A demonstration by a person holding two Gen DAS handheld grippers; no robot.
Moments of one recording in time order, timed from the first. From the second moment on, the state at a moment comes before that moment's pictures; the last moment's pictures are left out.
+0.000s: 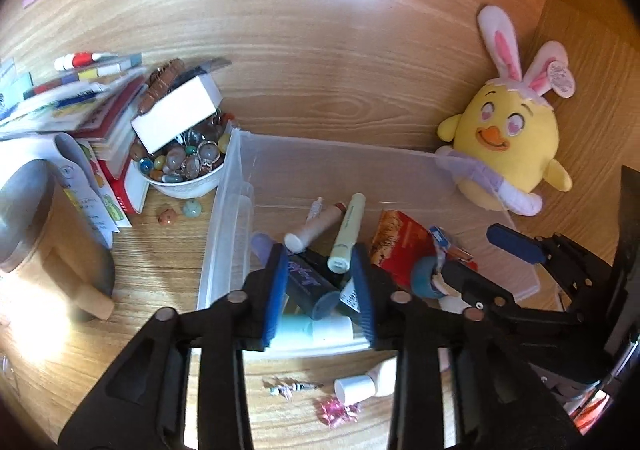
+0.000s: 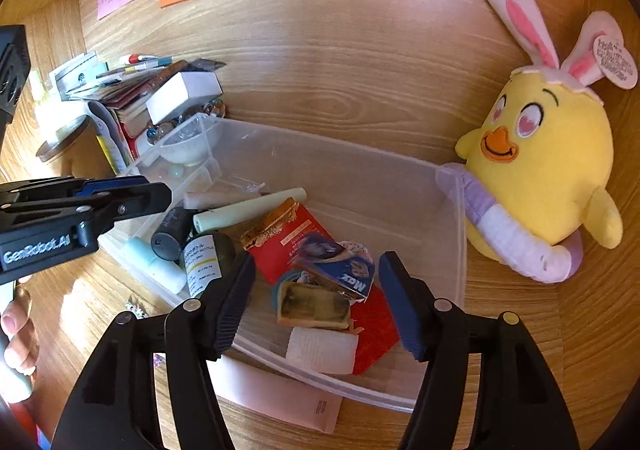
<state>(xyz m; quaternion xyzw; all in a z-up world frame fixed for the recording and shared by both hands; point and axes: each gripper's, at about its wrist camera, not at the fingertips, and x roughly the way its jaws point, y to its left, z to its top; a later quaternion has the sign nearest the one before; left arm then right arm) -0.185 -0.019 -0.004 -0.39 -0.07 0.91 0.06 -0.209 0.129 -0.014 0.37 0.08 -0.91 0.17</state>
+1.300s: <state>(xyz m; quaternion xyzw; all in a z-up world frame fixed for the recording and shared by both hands) -0.113 0.002 -0.073 -0.48 0.02 0.87 0.11 -0.121 0.127 -0.050 0.40 0.15 -0.87 0.24</state>
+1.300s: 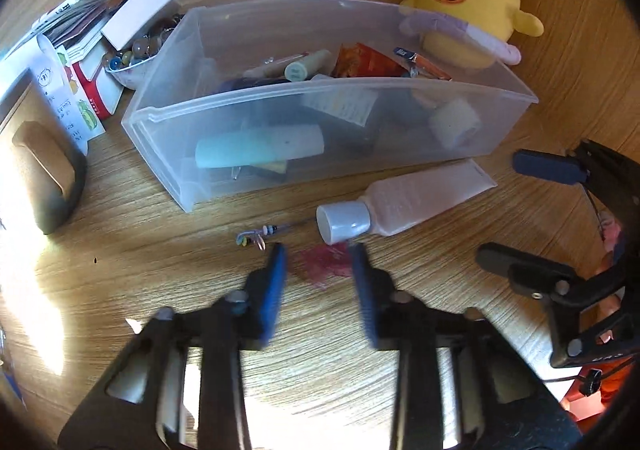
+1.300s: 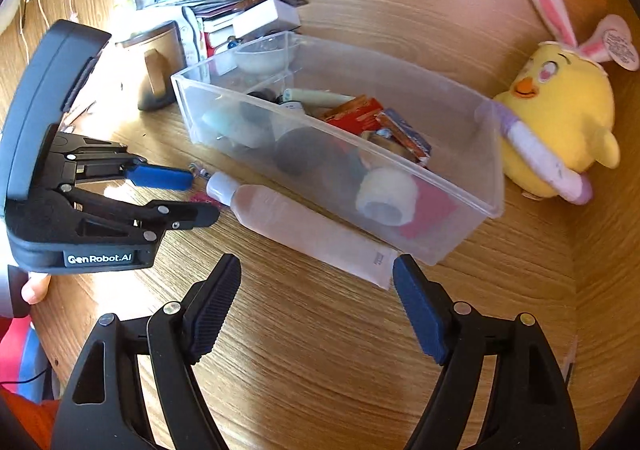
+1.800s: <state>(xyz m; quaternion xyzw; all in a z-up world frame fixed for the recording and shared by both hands) -0.082 -0.038 -0.073 -0.46 0.01 0.88 0.10 -0.150 0.063 -0.061 0.42 0.20 -0.84 0.27</state>
